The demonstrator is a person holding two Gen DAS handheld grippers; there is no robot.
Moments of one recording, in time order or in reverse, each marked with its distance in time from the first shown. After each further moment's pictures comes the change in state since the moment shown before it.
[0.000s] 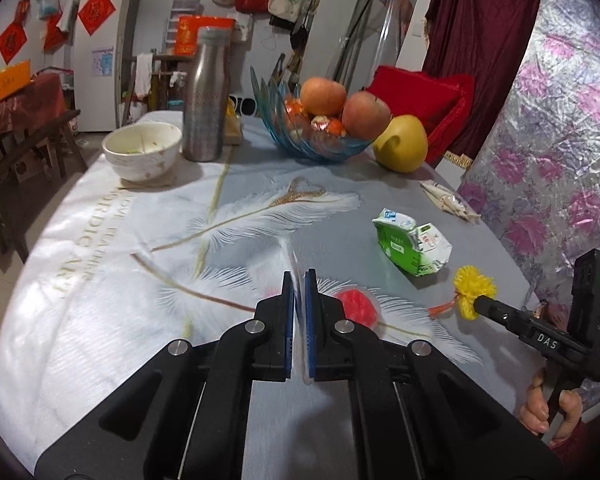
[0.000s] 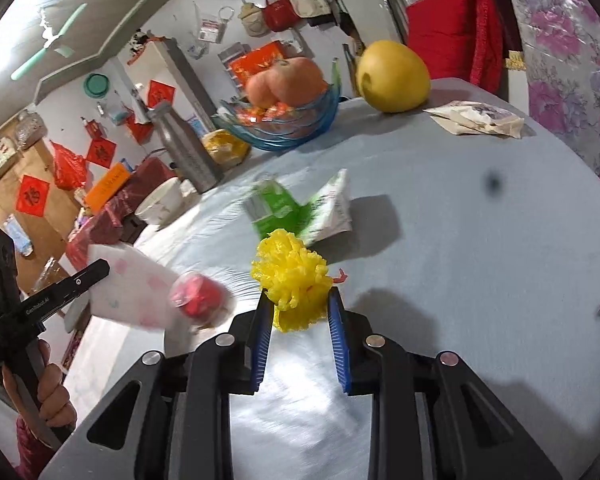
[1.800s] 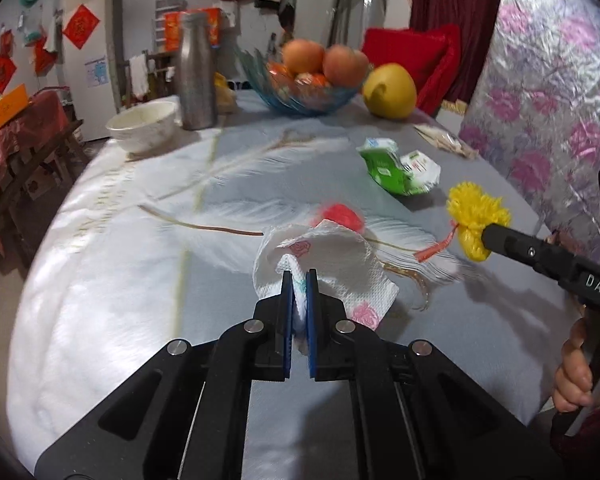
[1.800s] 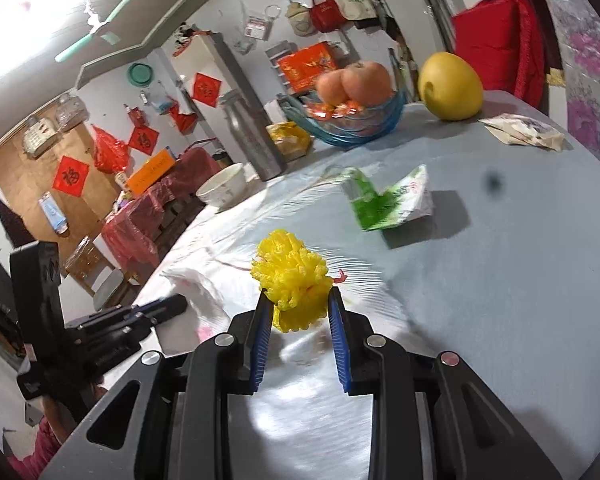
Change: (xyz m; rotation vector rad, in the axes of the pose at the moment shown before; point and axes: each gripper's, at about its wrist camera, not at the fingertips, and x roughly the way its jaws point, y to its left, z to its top) left arm -0.020 -0.028 -0.051 0.120 0.088 0.086; right arm -0.027 0.050 -0.019 -0.083 0.002 0.138
